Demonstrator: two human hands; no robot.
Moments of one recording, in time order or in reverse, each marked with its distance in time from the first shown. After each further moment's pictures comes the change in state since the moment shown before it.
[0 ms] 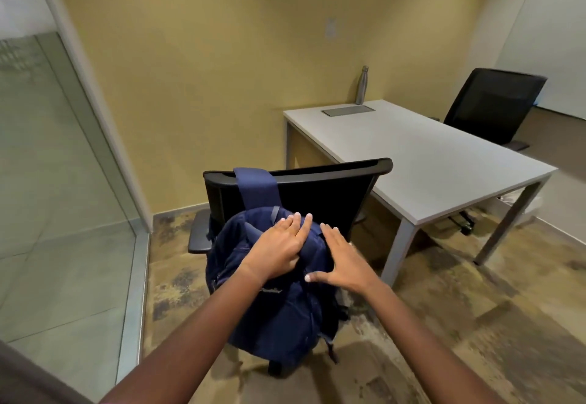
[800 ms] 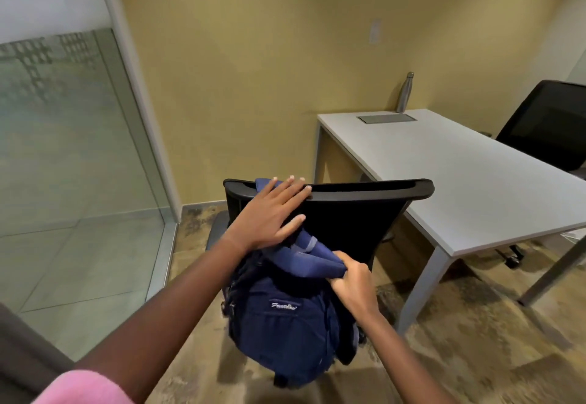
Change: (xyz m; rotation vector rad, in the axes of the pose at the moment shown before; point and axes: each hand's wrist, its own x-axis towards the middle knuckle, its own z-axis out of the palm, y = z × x) left_hand 0.027 -0.072 -0.028 -0.046 0.229 -0.076; right_hand 0.037 -0.002 0.015 0.308 0.371 -0.001
